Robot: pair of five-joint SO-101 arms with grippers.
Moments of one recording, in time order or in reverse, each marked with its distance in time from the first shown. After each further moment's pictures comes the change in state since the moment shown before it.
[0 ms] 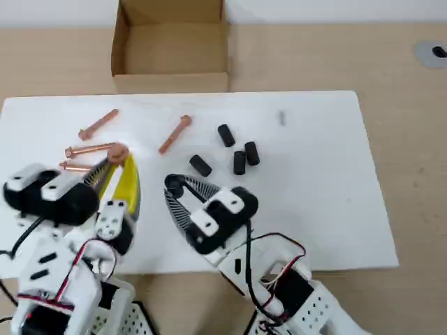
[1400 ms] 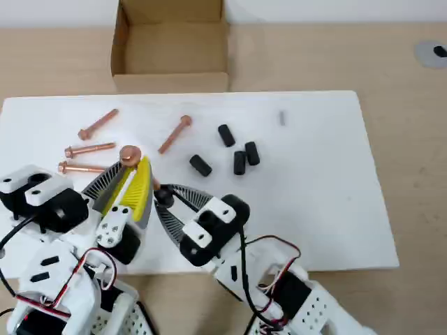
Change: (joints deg) left arm 8.3 0.0 -3.1 2.7 8.5; right arm -4.2 0.0 0.0 -0.2 0.1
